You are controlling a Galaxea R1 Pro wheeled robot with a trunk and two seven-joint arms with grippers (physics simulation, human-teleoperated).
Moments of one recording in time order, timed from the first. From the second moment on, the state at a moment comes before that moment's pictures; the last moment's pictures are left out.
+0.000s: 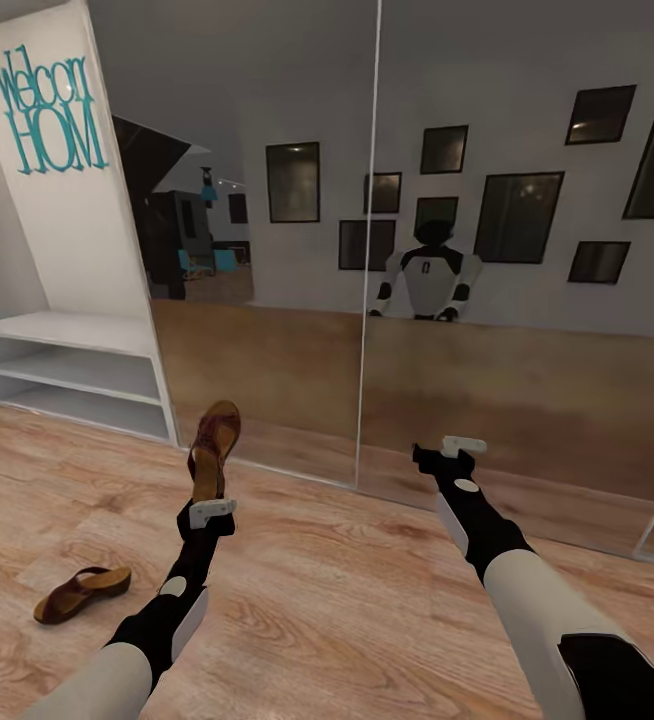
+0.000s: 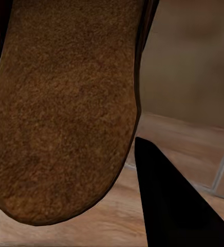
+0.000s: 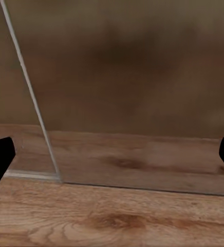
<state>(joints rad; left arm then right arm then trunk) -0.63 -0.02 -0.02 -0.42 0.08 -0.52 0.06 -0.86 0.03 -0.01 -0.53 -0.05 0.00 -0.19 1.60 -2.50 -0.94</state>
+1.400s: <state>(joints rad) -0.63 -0.02 -0.02 -0.42 0.08 -0.52 0.06 -0.86 0.03 -0.01 -0.53 -0.05 0.00 -0.19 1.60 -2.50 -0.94</state>
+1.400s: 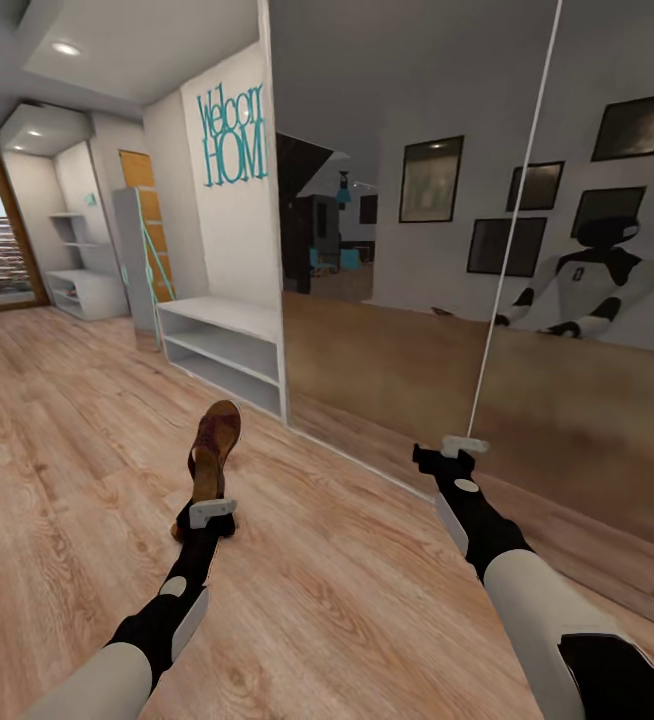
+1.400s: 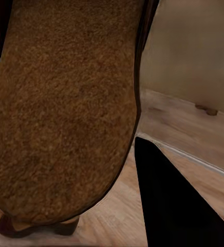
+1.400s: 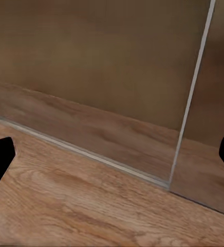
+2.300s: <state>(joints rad) -0.63 -0.02 -0.02 -0.42 0.08 -0.52 0.06 -0.86 0.03 -0.01 -0.53 -0.05 0.00 -0.19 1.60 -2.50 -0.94</state>
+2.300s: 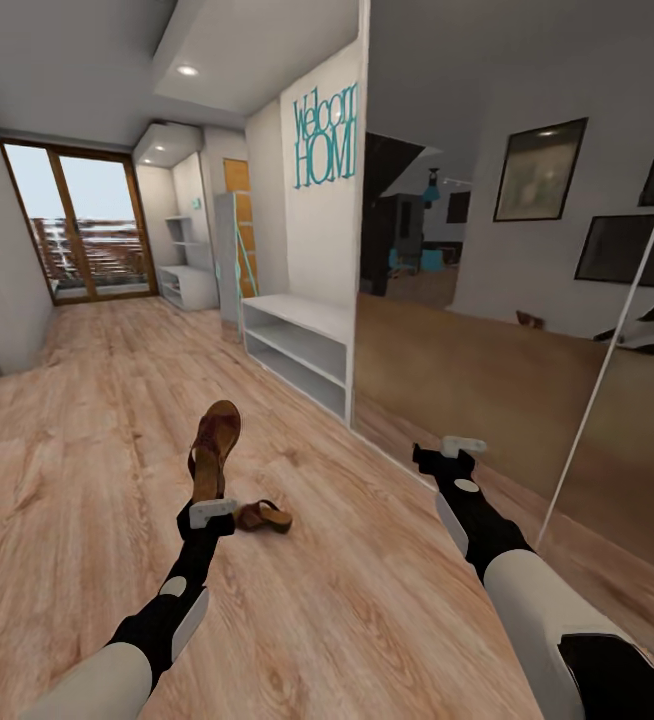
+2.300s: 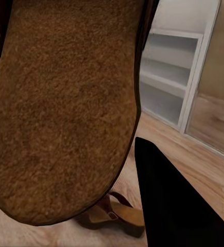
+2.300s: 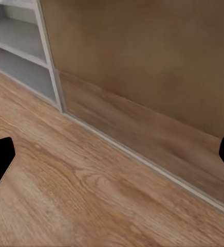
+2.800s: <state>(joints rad) -0.63 -0.02 -0.02 -0.42 0.08 -0.52 0.06 -0.86 0.03 -0.01 -0.53 -0.05 0.00 -0.19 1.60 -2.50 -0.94</state>
